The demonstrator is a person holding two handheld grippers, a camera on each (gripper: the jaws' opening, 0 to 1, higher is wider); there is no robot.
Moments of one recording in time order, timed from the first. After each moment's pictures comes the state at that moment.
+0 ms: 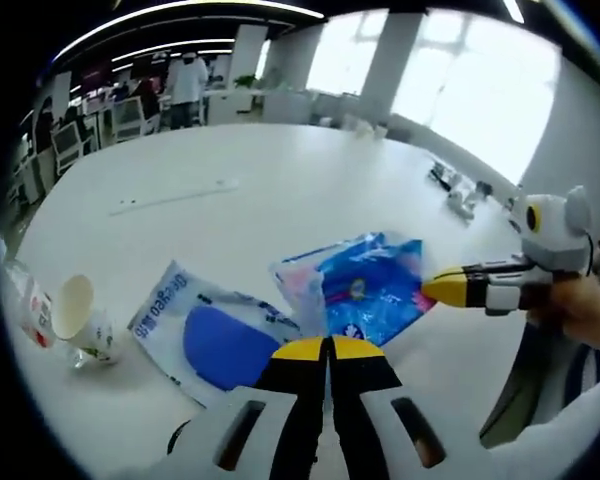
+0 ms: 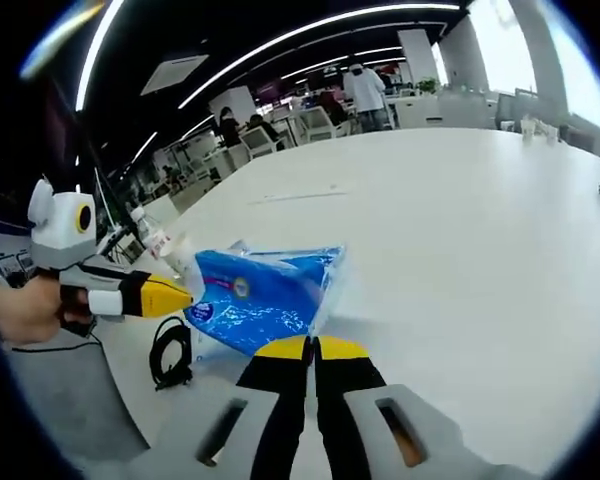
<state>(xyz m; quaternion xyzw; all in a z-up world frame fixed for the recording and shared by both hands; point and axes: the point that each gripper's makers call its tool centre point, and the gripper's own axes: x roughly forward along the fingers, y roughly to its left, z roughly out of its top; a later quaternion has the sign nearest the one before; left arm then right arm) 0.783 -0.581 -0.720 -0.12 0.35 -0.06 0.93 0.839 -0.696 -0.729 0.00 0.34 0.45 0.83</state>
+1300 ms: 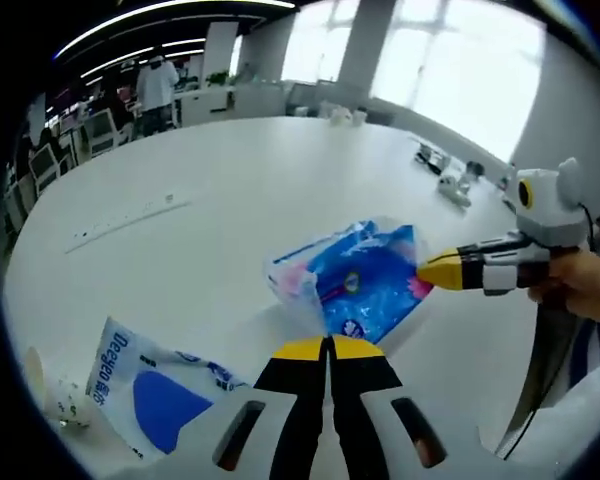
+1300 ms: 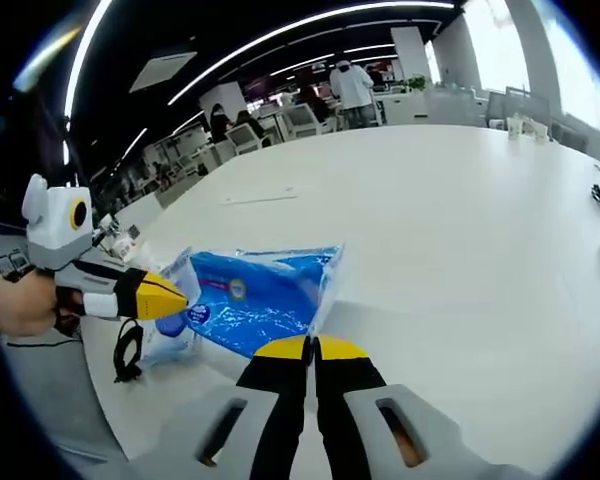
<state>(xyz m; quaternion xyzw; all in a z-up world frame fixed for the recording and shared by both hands) 0.853 -0.627 -0.738 -0.08 0.37 -0.09 0.92 0.916 -0.734 -0.751 -0.01 0.35 0.43 0.83</state>
